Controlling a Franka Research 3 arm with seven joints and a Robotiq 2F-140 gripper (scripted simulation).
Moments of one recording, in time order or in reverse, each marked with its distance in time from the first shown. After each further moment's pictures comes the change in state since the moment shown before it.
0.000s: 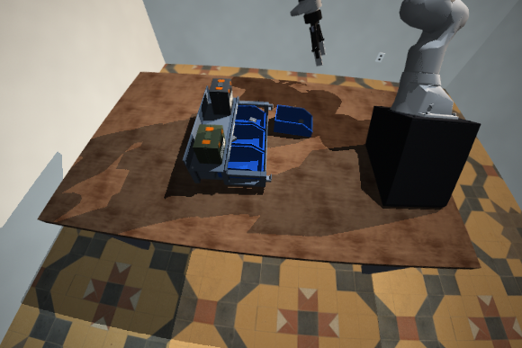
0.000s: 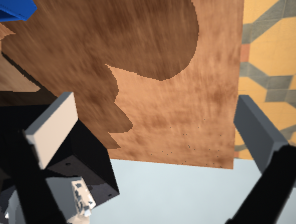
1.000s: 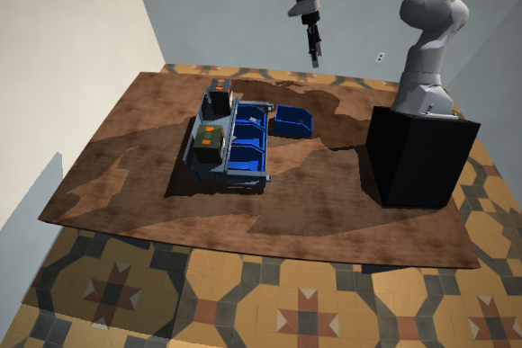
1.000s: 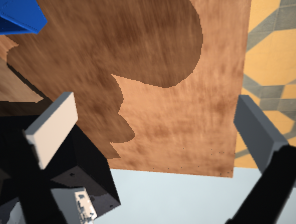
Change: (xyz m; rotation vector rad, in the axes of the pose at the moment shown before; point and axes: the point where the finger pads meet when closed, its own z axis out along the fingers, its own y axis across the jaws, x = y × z) arm 0.013 -0.019 -0.003 -0.033 0.039 -0.012
